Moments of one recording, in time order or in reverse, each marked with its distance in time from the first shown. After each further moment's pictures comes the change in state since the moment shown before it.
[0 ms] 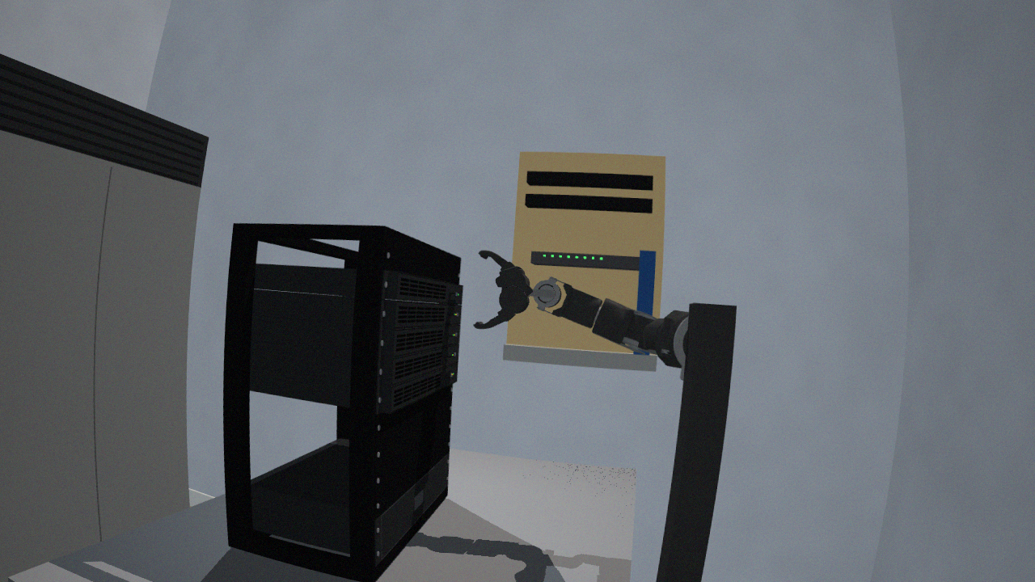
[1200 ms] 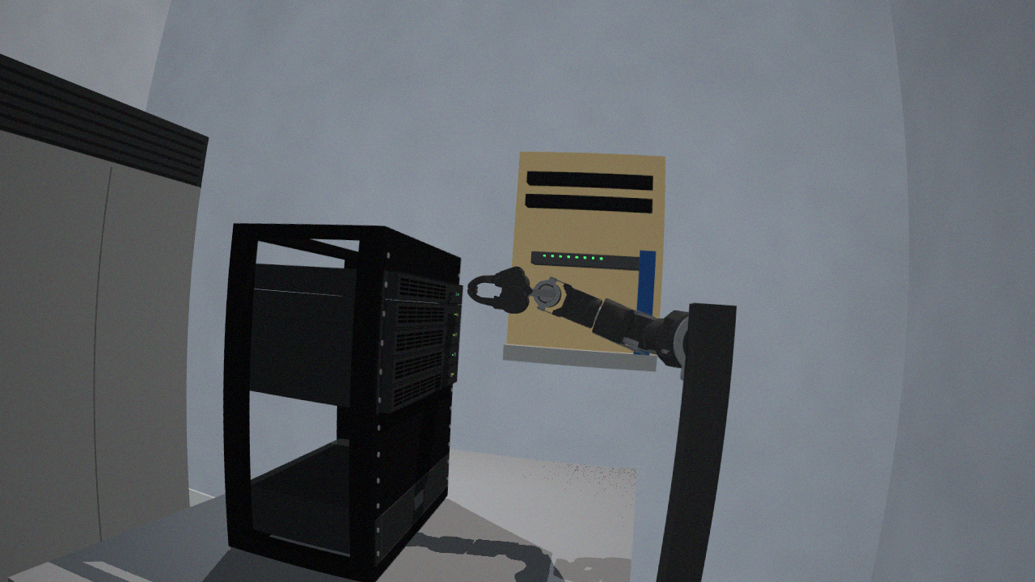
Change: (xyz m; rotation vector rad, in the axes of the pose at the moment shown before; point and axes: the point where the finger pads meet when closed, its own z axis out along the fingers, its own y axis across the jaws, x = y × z) arm 0.000 0.000 0.000 0.000 0.000 0.000
